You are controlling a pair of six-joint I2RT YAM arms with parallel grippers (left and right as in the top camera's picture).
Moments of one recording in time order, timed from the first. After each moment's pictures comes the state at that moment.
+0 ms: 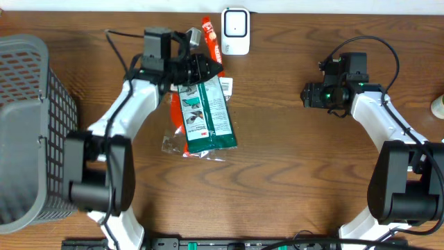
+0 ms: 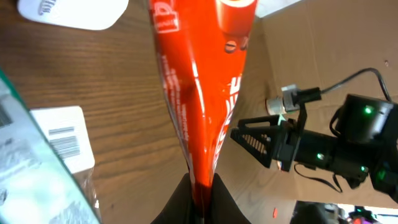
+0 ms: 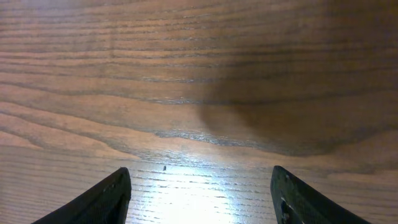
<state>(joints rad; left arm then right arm) -0.17 1.91 1.34 -0.04 0.94 -0.48 -0.02 1.83 1.18 -0.46 -0.23 0.06</state>
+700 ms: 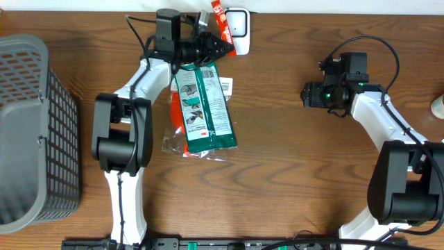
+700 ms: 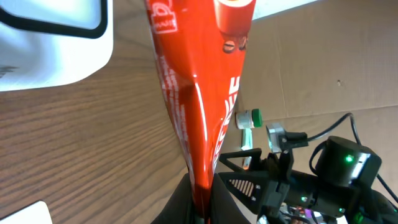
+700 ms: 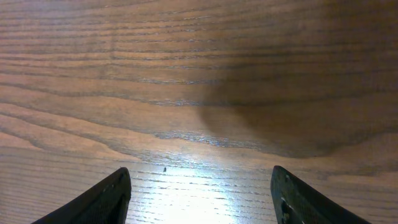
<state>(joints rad) -0.18 2.27 1.66 0.14 1.10 -0.69 -0.02 1.83 1.18 -0.45 -0.23 0.06</state>
